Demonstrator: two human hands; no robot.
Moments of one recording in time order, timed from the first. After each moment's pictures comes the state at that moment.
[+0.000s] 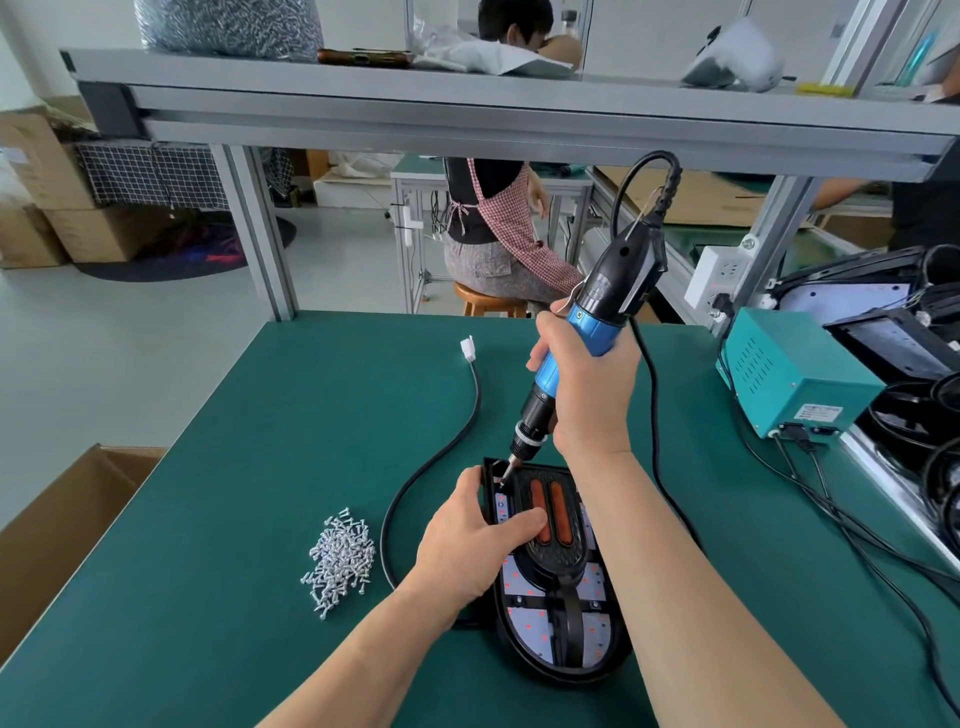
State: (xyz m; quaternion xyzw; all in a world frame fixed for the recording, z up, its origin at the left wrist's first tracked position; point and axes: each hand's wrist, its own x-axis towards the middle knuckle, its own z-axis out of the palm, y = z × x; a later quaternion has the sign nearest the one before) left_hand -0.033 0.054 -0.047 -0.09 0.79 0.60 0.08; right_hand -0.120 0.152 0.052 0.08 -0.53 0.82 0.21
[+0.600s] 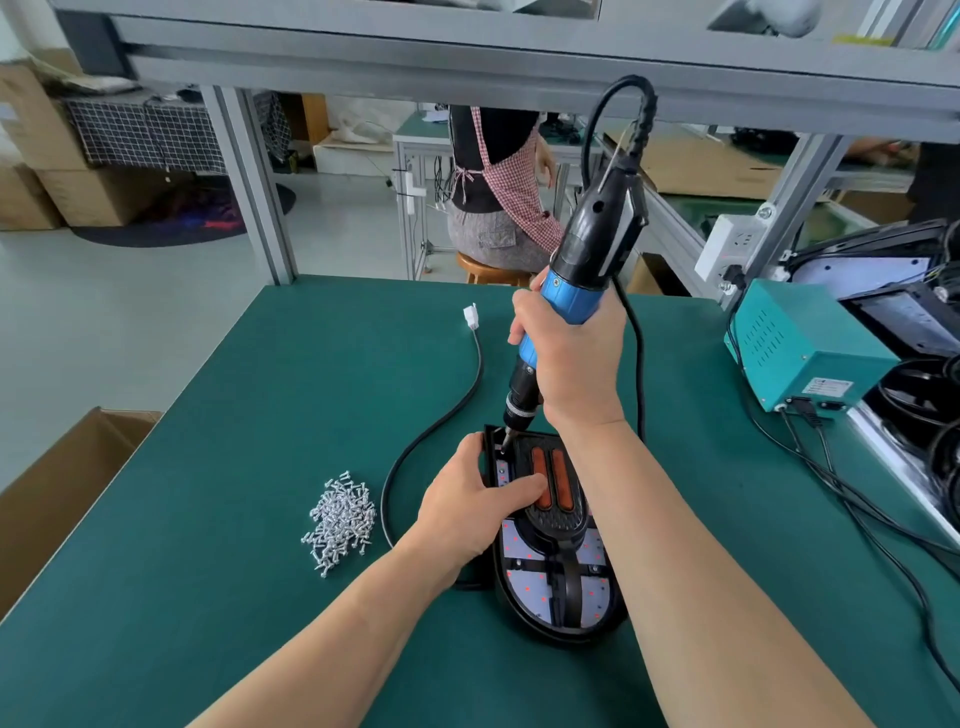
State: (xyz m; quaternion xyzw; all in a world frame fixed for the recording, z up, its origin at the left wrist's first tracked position) left_hand -0.034 0.054 -0.048 -0.11 0.78 0.61 0.08; right_hand -0.114 0.140 0.049 0.15 -0.58 0.78 0.20
